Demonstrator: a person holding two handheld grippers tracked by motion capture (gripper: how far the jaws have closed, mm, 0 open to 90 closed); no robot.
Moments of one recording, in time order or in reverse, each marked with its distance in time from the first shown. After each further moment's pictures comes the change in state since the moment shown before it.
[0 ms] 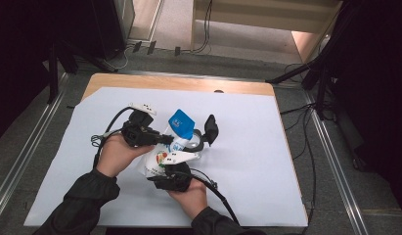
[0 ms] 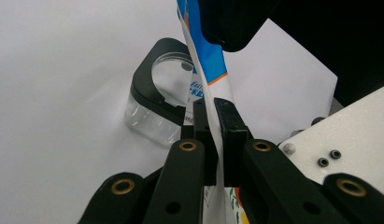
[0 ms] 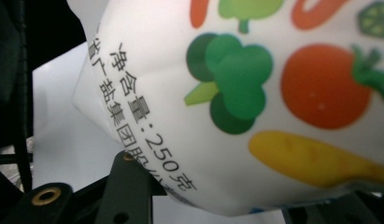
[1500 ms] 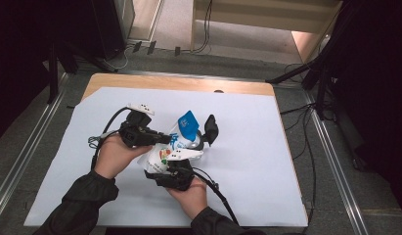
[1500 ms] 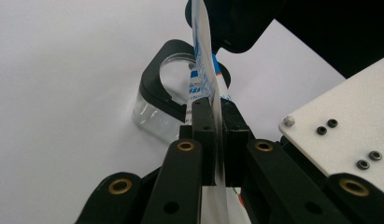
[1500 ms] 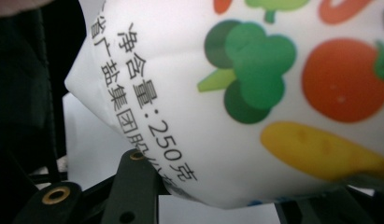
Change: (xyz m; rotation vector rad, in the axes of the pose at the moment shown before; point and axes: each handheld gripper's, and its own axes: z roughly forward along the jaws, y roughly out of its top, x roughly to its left) left arm -0.004 -0.001 -0.006 -0.013 0.037 -0.010; right arm -0.004 0.004 -0.006 -0.042 0.067 0.116
